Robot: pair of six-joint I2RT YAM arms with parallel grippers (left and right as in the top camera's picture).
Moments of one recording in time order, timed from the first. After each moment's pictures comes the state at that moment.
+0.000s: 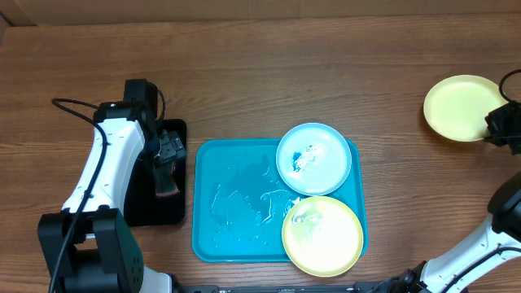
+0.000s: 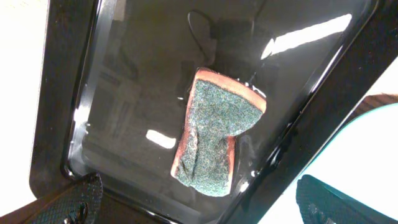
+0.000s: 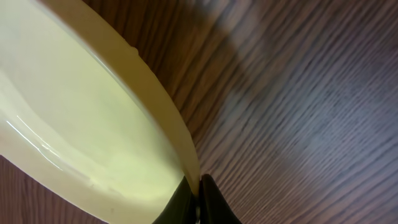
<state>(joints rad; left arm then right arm) 0.05 1.67 1.23 -1.09 -0.17 -0.42 -0.62 2.08 1.74 -1.16 -0.16 0.48</state>
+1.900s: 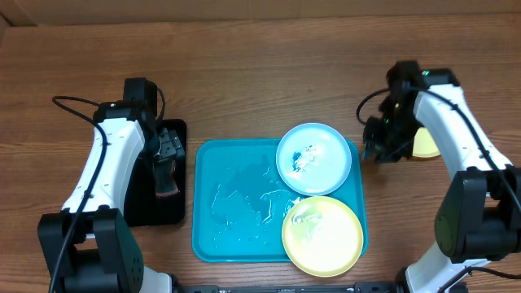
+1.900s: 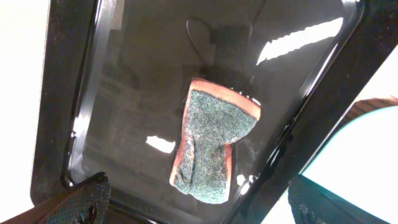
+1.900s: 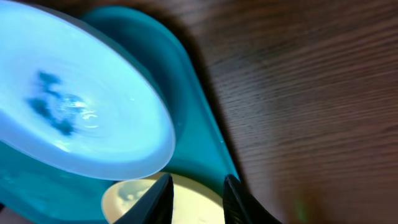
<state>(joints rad) 0.05 1.67 1.23 -1.07 -0.17 -0.39 0.06 1.84 1.39 -1.29 -0.22 0.36</state>
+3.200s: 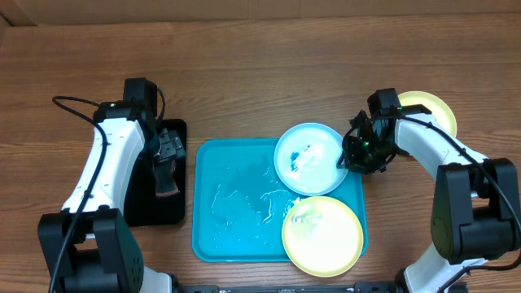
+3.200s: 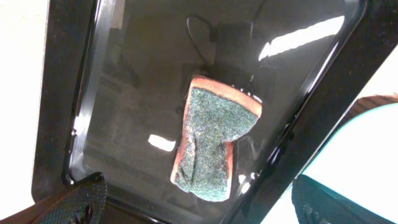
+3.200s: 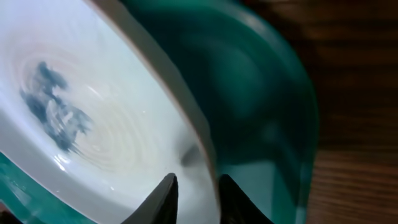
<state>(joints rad) 0.05 1.67 1.23 -1.07 -0.17 -0.39 0.11 1.84 1.12 -0.85 -0.41 0.22</state>
